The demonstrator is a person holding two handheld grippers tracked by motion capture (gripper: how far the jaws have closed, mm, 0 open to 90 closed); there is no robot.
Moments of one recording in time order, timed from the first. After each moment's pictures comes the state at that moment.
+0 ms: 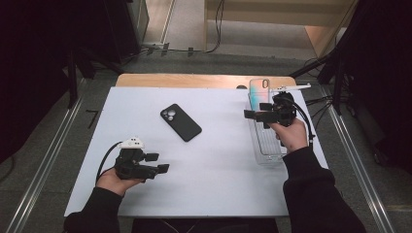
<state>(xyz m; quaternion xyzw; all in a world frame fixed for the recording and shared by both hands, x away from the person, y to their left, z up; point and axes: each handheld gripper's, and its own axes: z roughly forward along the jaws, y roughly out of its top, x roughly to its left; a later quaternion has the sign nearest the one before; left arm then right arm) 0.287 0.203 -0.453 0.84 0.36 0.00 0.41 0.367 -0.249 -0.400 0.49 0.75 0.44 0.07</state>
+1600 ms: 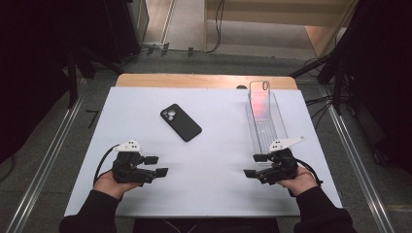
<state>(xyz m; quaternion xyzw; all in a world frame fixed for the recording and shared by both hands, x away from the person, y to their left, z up) 0.276 0.208 -0.451 0.84 0.35 -0.02 0.42 0.254 -0.240 -0.467 0.38 0.83 0.41 0.00</state>
